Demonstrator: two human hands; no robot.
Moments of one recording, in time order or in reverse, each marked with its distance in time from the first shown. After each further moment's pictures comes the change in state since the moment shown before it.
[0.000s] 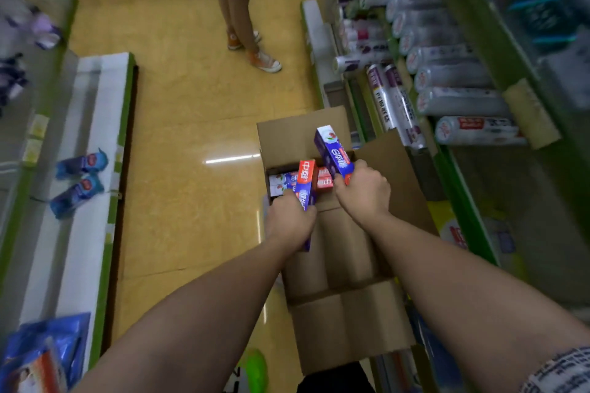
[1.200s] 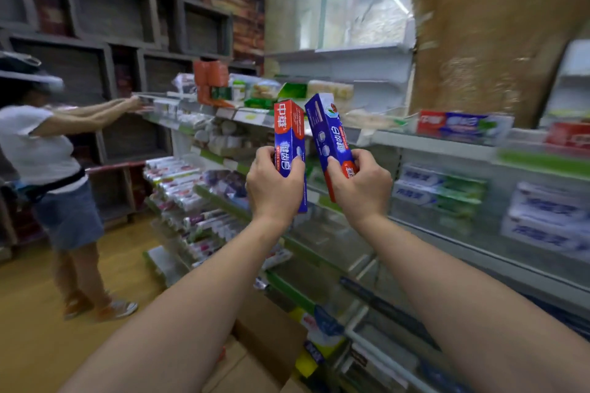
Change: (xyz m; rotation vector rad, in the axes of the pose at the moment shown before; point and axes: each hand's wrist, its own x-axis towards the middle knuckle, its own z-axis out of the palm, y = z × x) left_hand -0.403 0.177 -0.273 -0.829 0.305 1.148; right_hand -0.387 -0.076 -0.417 0.349 1.312 -0.005
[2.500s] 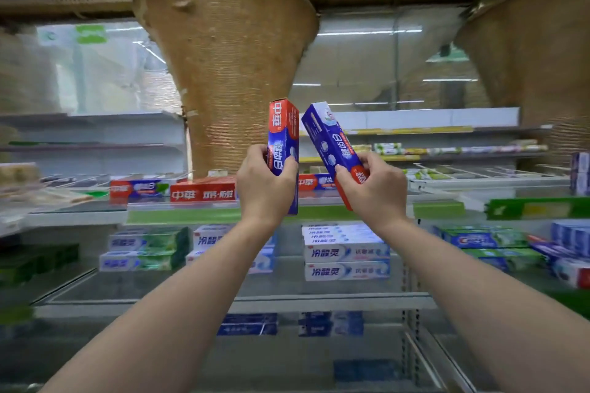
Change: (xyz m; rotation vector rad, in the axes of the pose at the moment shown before) left_hand -0.277 0.408 0.239 -0.507 -0.428 0.315; right_hand 0.048 0.090 -0.594 -0.632 0.464 -0.132
